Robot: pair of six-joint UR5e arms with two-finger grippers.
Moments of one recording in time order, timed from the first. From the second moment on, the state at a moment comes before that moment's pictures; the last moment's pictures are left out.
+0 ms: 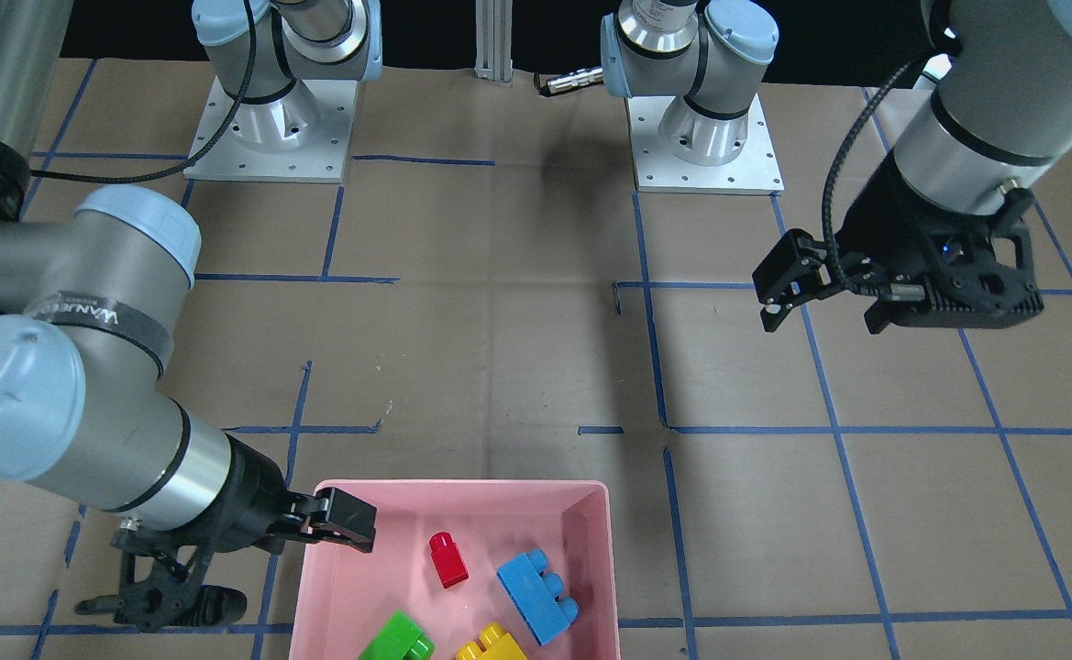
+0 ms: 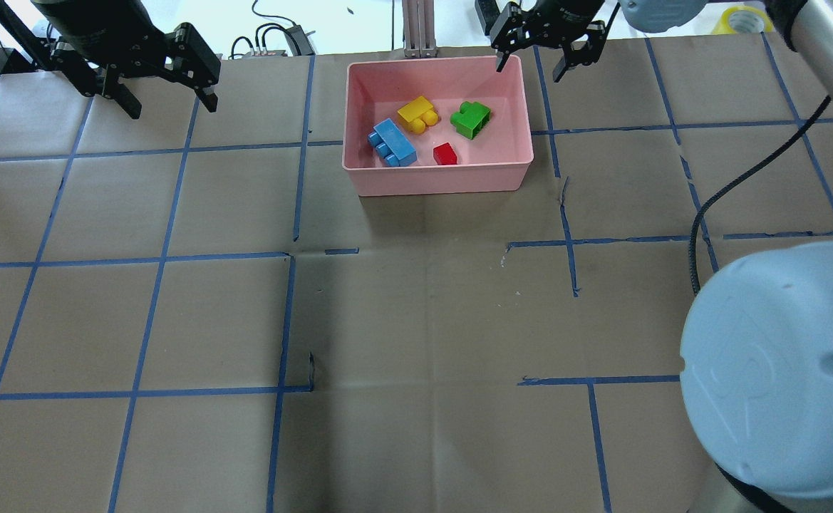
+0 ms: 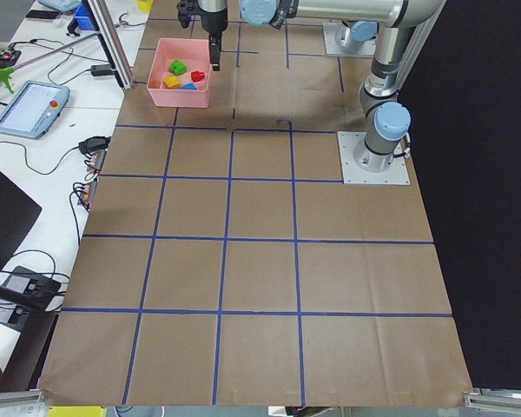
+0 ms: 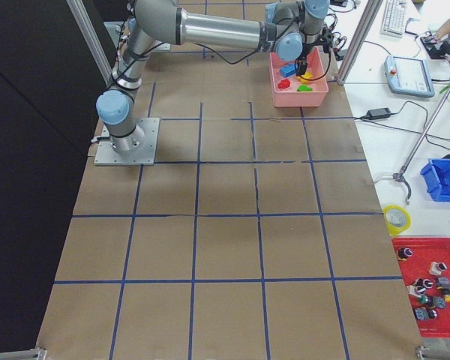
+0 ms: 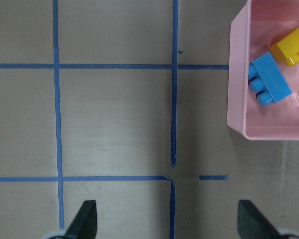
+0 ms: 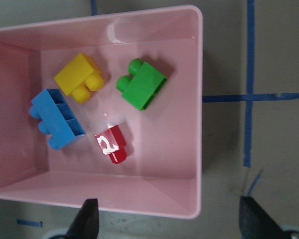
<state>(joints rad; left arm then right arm) -1.49 -1.68 -1.38 -1.61 1.53 0.07 1.58 -1.06 1.15 -1.73 -1.36 0.02</state>
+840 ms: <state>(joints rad) -1.57 -1.63 -1.45 -1.61 1.58 0.14 1.58 -1.45 1.46 -1.56 -1.56 -0.04</state>
